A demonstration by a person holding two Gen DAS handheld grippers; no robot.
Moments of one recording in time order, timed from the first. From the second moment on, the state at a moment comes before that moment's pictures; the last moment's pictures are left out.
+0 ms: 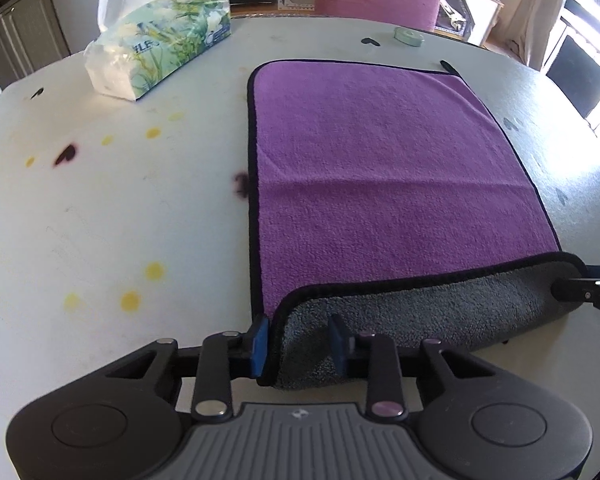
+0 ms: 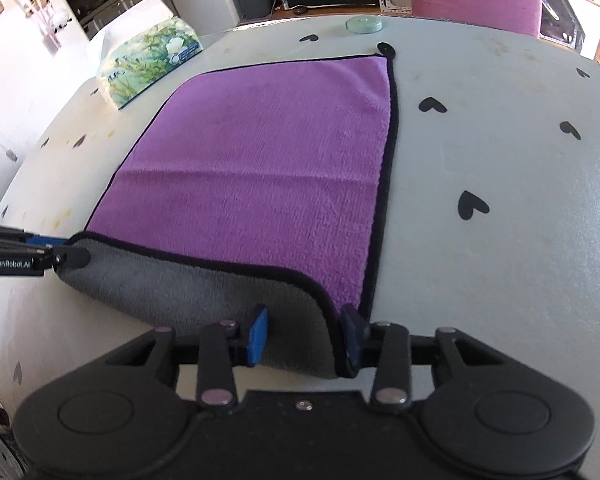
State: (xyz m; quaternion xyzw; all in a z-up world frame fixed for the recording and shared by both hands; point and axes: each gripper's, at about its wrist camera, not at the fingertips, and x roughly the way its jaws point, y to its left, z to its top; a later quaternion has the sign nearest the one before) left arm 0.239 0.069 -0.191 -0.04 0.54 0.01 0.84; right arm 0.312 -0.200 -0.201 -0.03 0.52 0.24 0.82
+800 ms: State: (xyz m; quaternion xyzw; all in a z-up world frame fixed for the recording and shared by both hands) left arm 0.237 0.062 -0.167 0.02 0.51 0.02 0.86; right arm 0.305 -0.197 -0.182 -0.05 0.50 0.24 0.83
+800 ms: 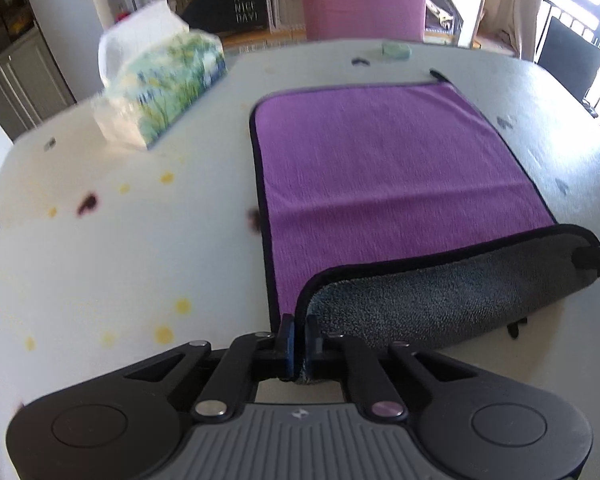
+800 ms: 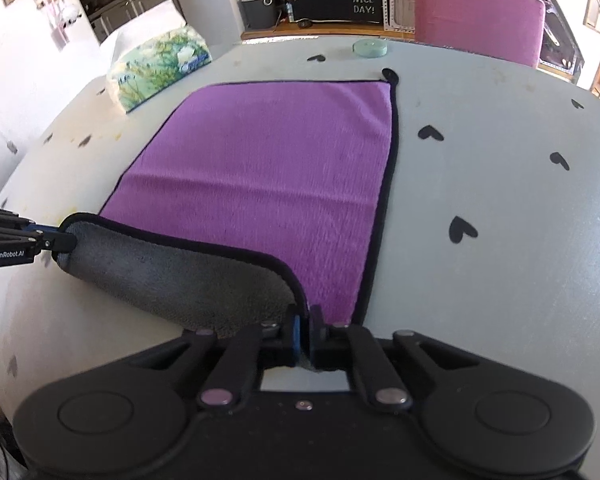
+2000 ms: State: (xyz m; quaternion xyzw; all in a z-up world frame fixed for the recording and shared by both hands) left arm 0.392 0.085 -0.115 0.01 0.44 0.07 0.89; right arm 0.453 -0.157 -0.125 -0.04 0.41 0.22 0.88
